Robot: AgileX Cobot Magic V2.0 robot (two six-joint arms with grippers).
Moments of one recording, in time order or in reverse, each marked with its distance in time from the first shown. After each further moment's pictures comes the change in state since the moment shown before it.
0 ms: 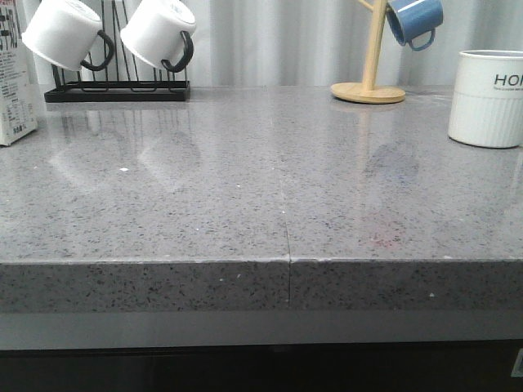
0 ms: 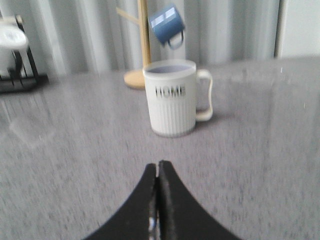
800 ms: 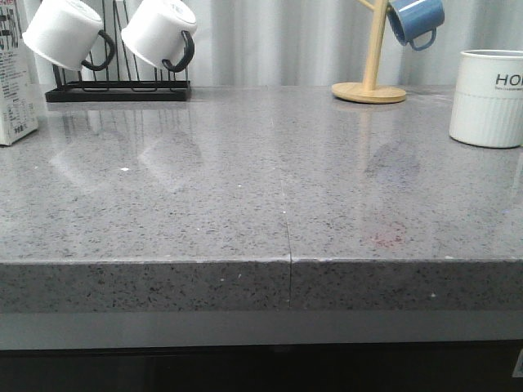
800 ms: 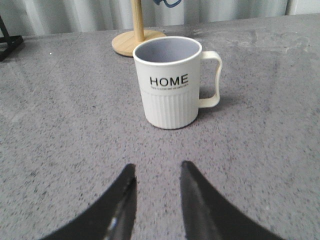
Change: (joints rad) left arm 0.000 0.000 0.000 0.000 0.000 0.000; right arm 0.000 0.654 -0.154 0.002 -0.268 0.000
